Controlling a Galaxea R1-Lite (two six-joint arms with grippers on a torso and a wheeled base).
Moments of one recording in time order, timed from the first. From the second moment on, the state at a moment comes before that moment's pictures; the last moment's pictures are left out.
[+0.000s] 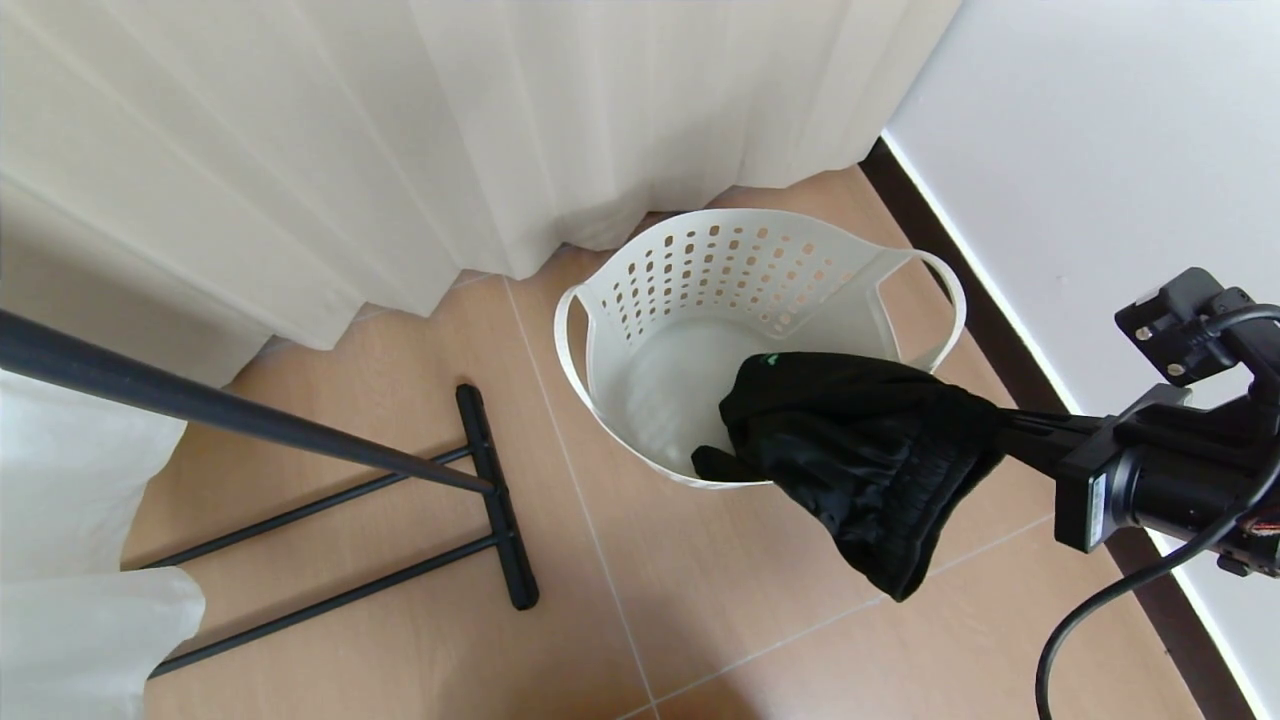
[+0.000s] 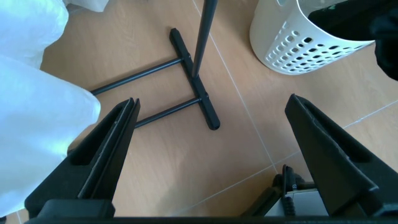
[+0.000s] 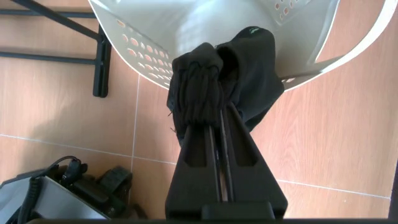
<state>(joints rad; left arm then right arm) -0.01 0.00 -0.02 0.05 -0.08 -0.02 0.41 1.28 -0.65 -0.32 0.02 -0.12</state>
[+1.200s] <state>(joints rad) -0.01 0.00 -0.02 0.05 -0.08 -0.02 0.41 1.27 -0.61 -0.38 0.02 -0.12</state>
